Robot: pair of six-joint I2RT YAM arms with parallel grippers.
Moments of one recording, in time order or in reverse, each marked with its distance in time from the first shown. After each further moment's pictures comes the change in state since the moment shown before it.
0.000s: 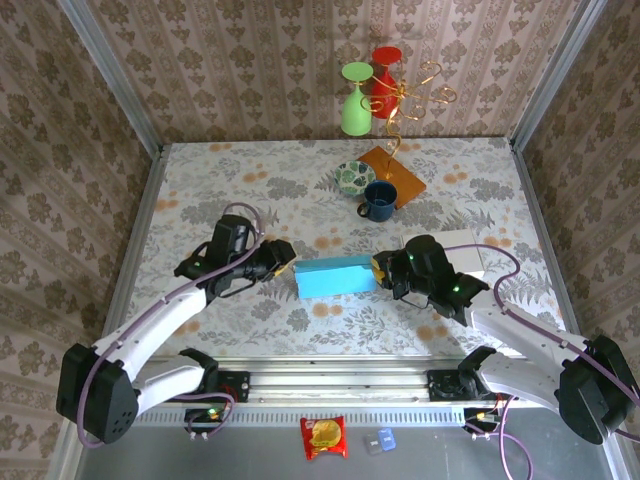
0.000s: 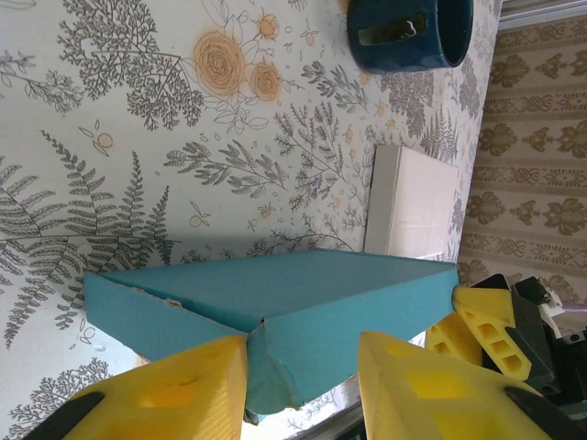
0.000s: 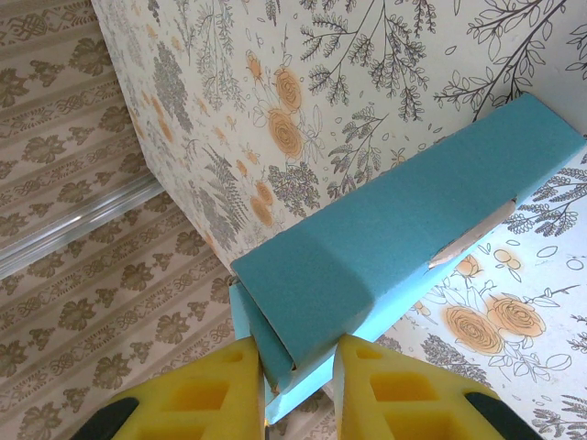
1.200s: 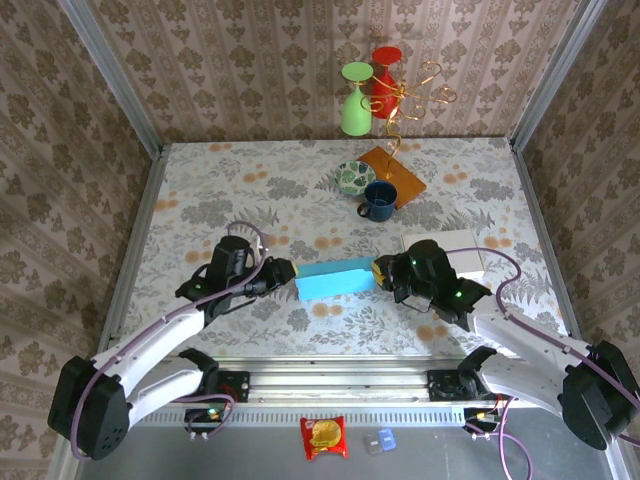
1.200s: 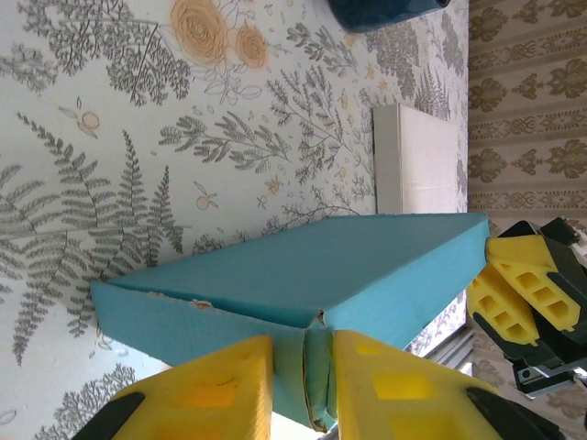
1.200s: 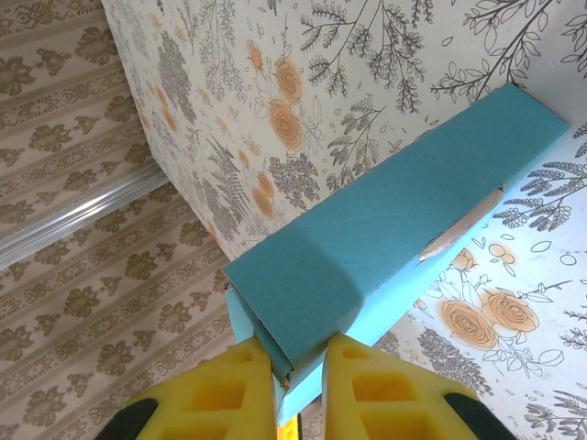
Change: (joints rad) left arm -0.050 -0.093 -0.212 0.189 0.006 0.104; right arm 0.002 -0.031 -0.048 0.021 -0.008 -0.004
